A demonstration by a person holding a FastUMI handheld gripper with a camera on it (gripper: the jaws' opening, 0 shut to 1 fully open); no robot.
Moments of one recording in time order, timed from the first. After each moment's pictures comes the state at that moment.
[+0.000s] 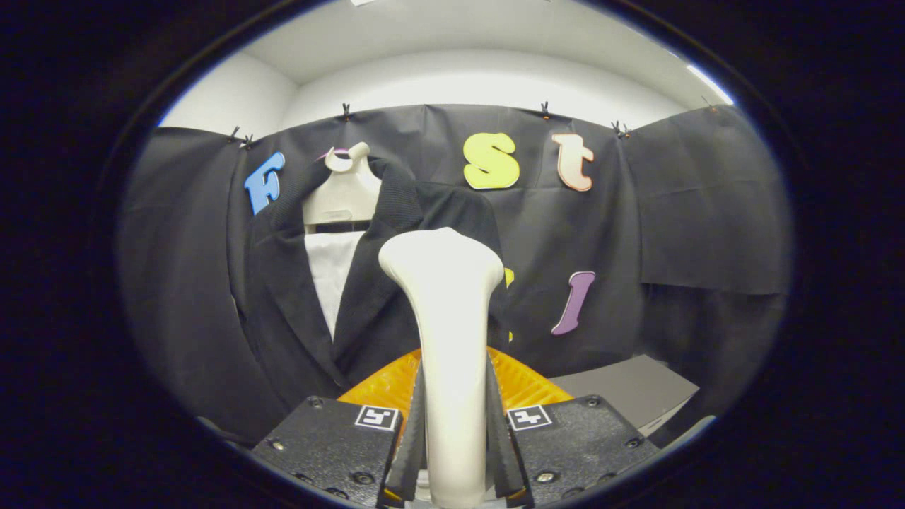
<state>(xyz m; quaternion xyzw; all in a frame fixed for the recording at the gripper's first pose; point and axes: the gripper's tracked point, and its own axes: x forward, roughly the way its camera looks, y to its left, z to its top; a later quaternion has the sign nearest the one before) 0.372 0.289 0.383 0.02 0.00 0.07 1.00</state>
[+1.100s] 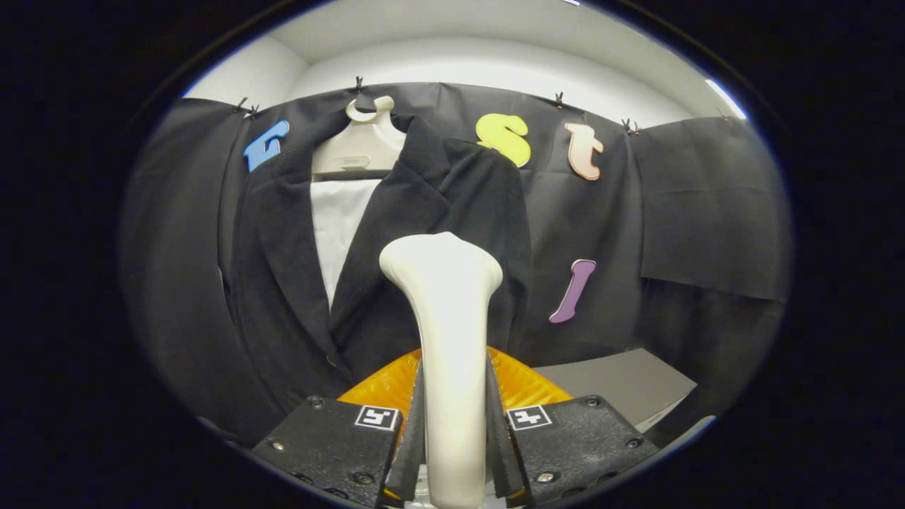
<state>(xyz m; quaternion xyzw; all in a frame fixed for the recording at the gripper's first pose) 0.386 0.305 0.329 -0.02 0.04 0.05 1.00</state>
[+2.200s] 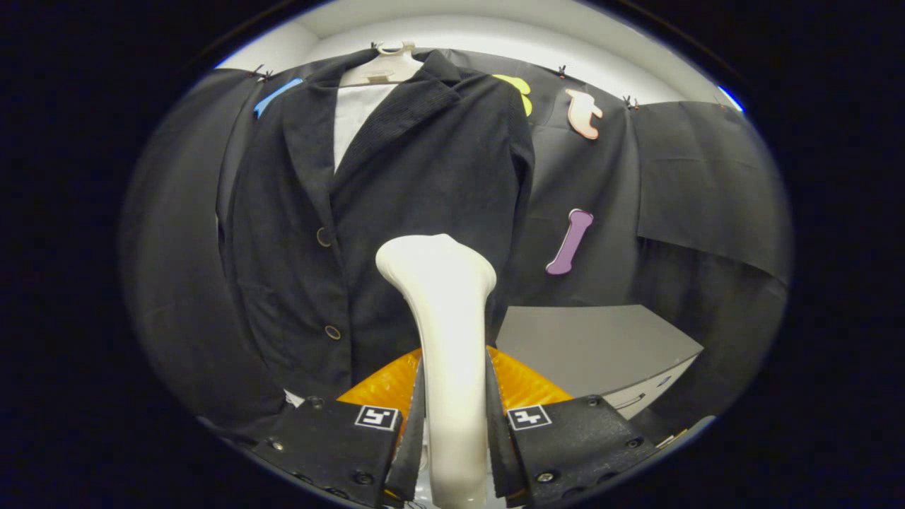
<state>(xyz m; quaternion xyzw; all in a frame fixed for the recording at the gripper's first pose) 0.359 0.302 0.198 -0.04 0.11 0.04 0.99</state>
